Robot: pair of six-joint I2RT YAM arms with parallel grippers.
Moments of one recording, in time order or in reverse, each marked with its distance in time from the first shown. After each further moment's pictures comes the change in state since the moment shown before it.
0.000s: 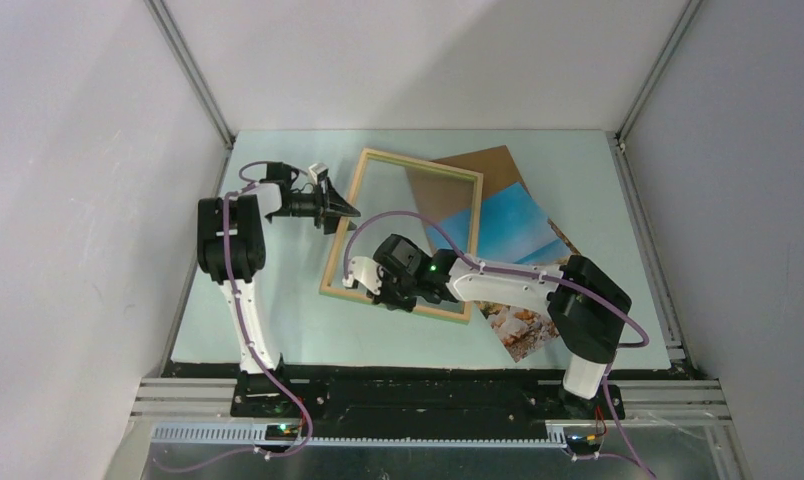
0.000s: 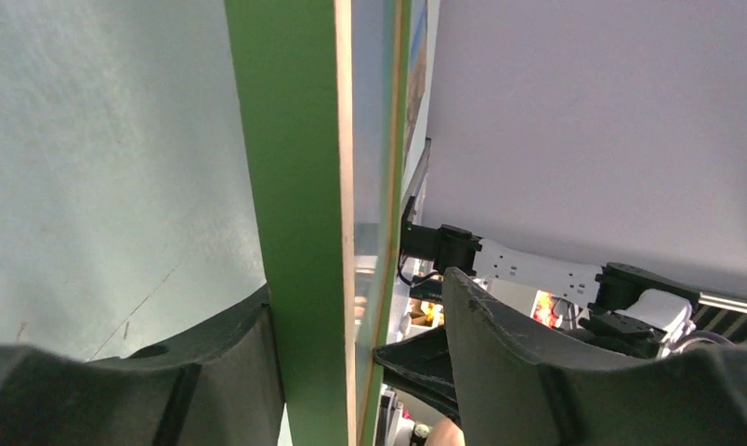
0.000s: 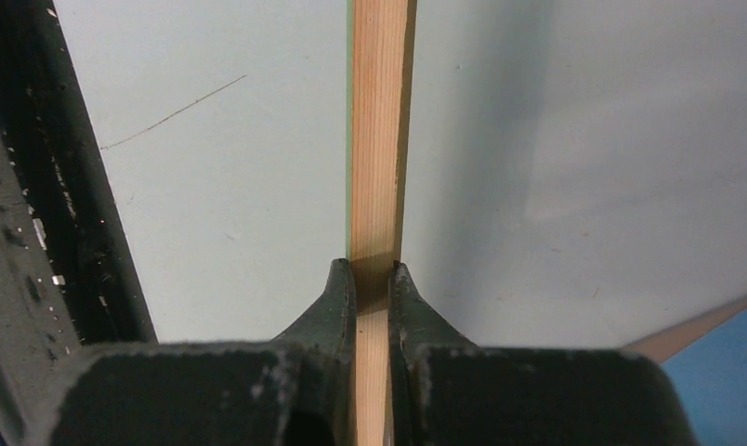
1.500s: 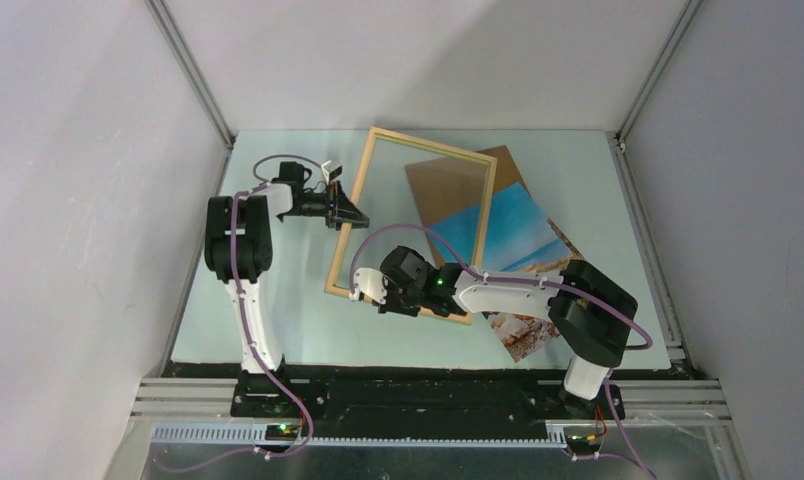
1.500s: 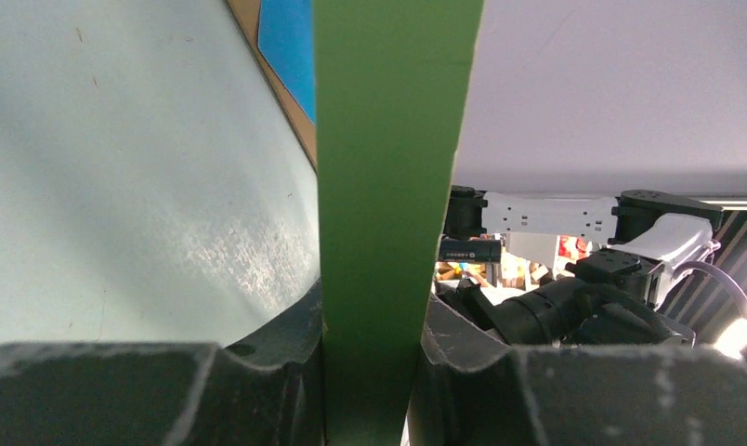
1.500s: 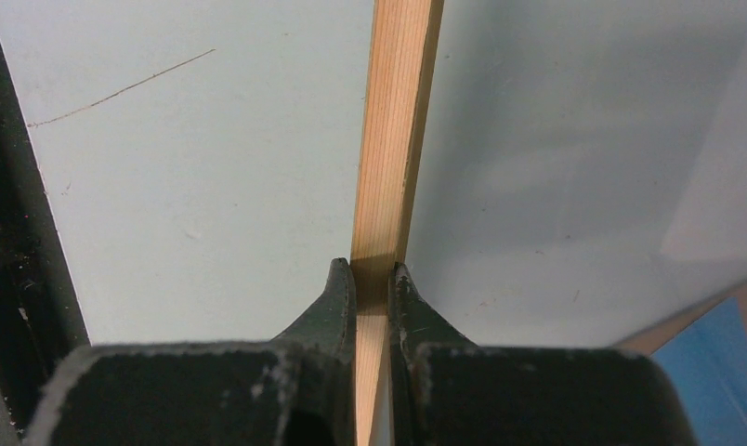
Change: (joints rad) left arm -0.066 0.000 -0.006 0.036 0.130 0.111; right arm 0.017 -0.029 -0.156 0.185 0.074 -0.087
